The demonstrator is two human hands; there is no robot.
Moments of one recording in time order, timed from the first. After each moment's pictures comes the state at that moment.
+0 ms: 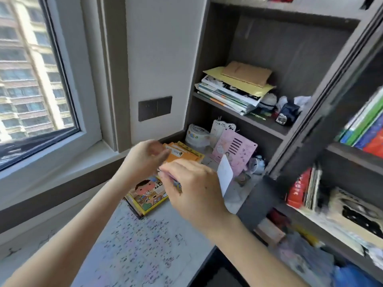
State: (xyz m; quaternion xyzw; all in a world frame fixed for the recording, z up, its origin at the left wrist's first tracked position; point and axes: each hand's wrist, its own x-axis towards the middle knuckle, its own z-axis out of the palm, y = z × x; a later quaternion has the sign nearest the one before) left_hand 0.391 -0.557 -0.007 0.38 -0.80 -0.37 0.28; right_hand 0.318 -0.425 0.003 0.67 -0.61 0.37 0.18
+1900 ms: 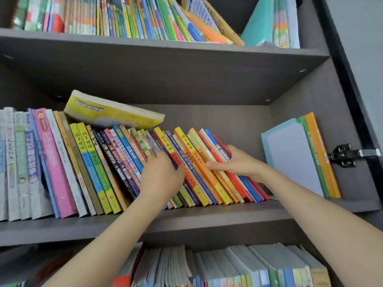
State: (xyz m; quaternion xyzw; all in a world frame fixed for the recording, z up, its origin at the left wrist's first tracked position) left_hand -0.228 -0.112 0.386 -0.02 -0.86 -0.23 0.46; right_hand -0.308 0.086 0.418 0.25 -0.86 0.37 0.24
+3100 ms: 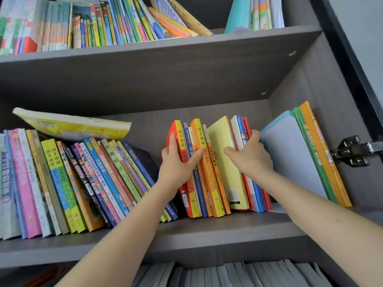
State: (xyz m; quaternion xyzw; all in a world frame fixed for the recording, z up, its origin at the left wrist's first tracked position) left_hand -0.311 -0.039 0.416 -0.16 -0.78 -0.40 0.46; right_hand -0.338 0.135 0.420 0.10 -0.75 0.44 0.48
